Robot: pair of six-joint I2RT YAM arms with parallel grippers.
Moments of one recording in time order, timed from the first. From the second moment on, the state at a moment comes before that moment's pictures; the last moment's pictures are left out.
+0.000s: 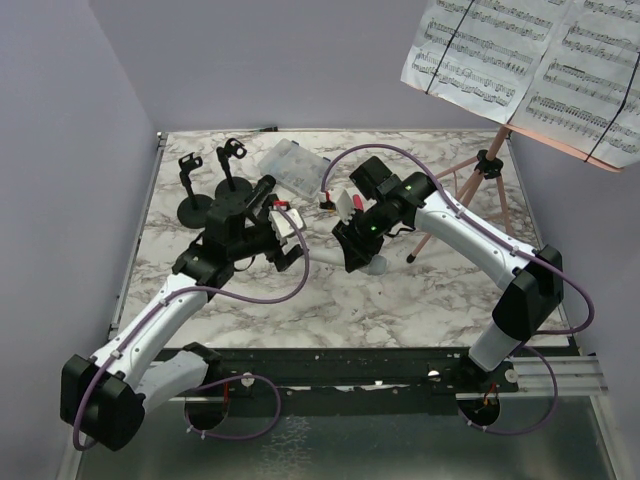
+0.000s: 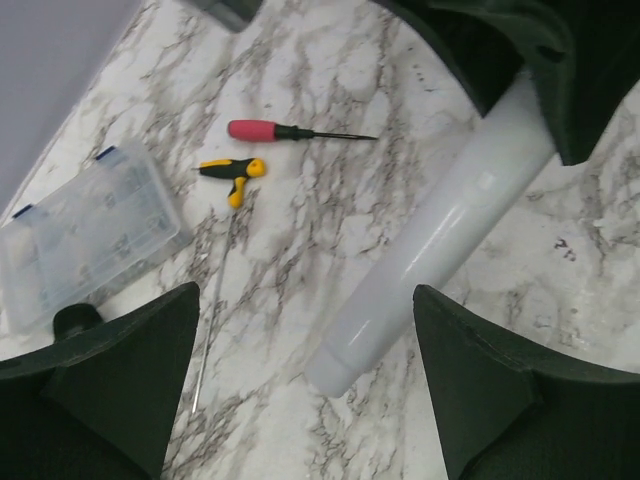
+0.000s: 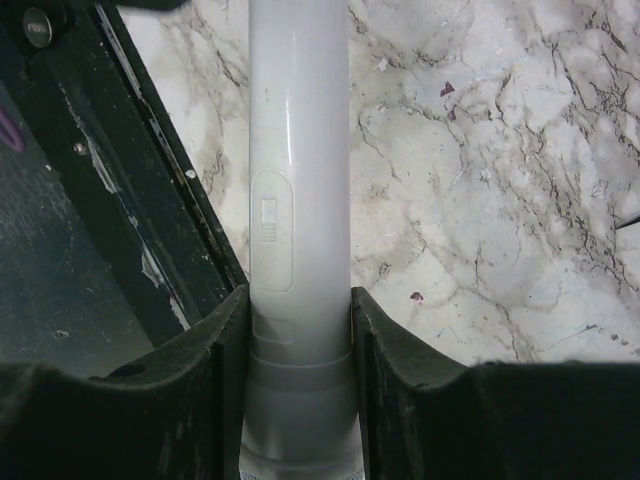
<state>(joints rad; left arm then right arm) -0.43 1.00 0.78 -0.15 0.54 0.51 0.72 1.66 1.55 -1.06 -0.46 -0.28</state>
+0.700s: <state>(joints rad) -0.71 1.14 0.80 -0.23 0.49 0.68 0.72 1.66 1.55 -1.06 -0.49 -0.28</state>
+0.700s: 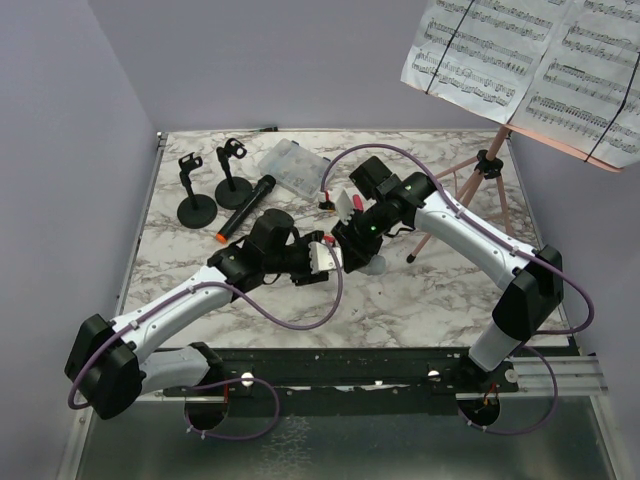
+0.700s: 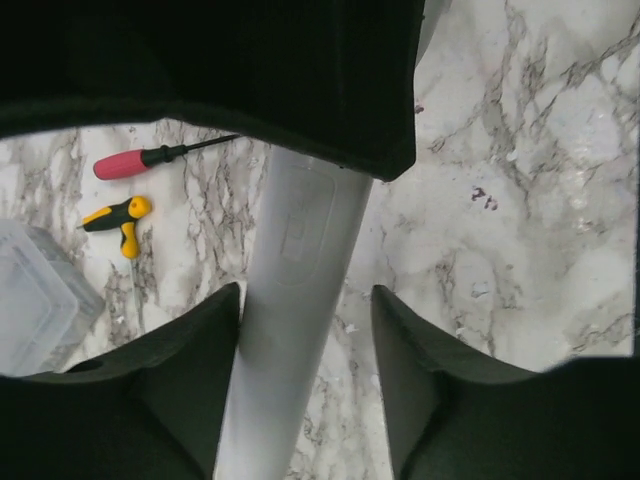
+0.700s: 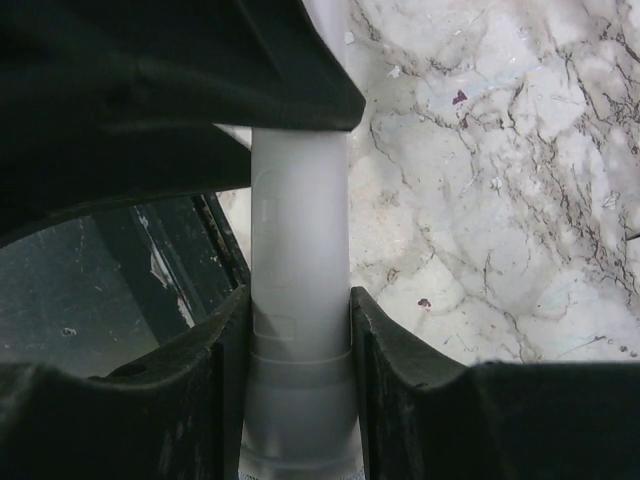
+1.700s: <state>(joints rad) -0.56 1.23 0.75 -0.17 0.12 0.60 0.72 1.47 1.33 -0.65 0.10 -0.09</state>
